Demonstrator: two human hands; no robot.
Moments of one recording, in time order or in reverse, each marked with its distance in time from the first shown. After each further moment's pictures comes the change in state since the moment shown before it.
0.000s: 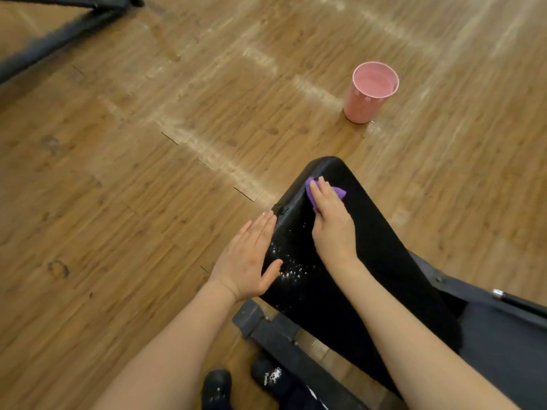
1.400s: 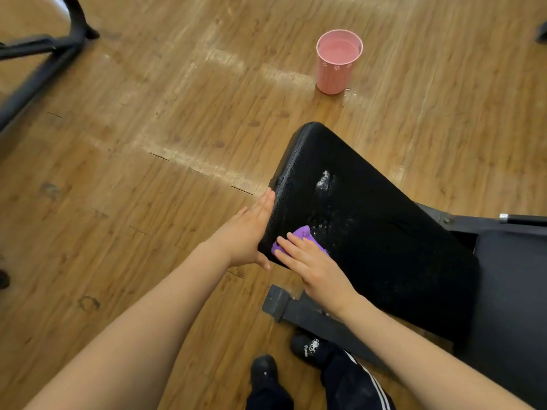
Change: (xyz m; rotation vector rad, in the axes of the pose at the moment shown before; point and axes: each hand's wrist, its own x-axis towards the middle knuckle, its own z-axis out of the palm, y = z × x) left_hand 0.004 -0.008 -0.049 0.127 -0.573 0.069; right_hand -0.135 0.002 0.037 -0.198 -0.169 -0.501
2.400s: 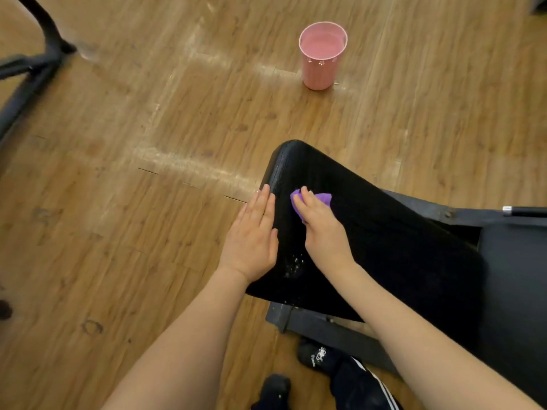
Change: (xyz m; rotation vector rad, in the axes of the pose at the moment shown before) left_hand 0.062 0.014 0.009 0.027 0.456 0.006; right_hand 0.068 0.064 -0.032 0.176 0.214 0.578
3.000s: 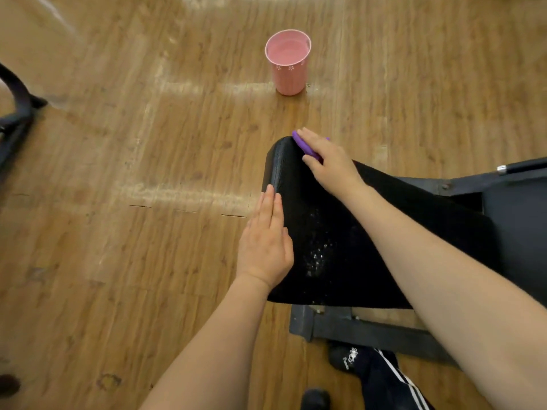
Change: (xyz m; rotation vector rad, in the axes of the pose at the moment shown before) left_hand 0.001 -0.007 0.009 -0.059 0.092 0.050; right_hand 0.088 0.017 -0.025 0.186 0.028 0.152
